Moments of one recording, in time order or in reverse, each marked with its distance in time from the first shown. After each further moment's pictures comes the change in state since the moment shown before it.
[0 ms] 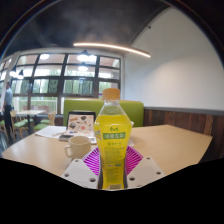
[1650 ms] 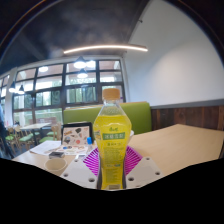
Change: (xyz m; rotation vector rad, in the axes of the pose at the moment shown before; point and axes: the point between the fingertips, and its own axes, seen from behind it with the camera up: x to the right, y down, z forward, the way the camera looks) arm 0.058 -0.018 0.120 0.076 -0.102 0.150
